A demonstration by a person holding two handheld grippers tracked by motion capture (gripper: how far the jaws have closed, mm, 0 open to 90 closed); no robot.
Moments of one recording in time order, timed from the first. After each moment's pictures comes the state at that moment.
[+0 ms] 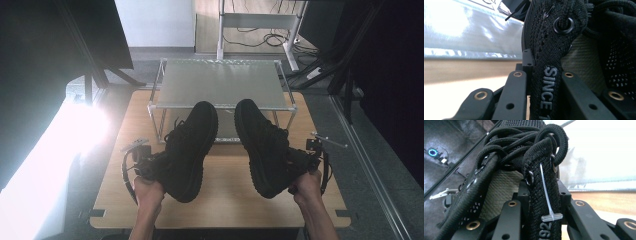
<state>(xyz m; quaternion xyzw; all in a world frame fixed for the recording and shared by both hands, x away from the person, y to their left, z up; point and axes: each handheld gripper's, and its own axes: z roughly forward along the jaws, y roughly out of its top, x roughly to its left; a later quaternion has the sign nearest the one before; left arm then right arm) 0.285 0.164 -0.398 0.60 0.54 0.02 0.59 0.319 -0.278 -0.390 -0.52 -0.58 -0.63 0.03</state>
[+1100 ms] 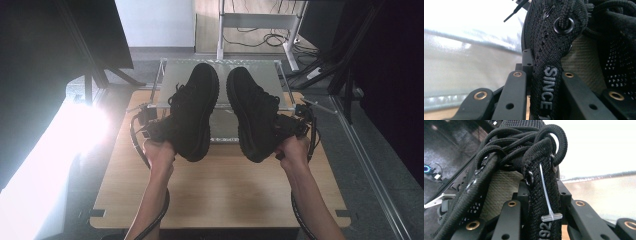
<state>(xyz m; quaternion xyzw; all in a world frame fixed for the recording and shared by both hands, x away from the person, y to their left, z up) 0.361 0.149 -0.347 0.55 0.57 0.04 0.61 0.381 -0.243 -0.335 -0.54 -0.56 -0.63 0.01</state>
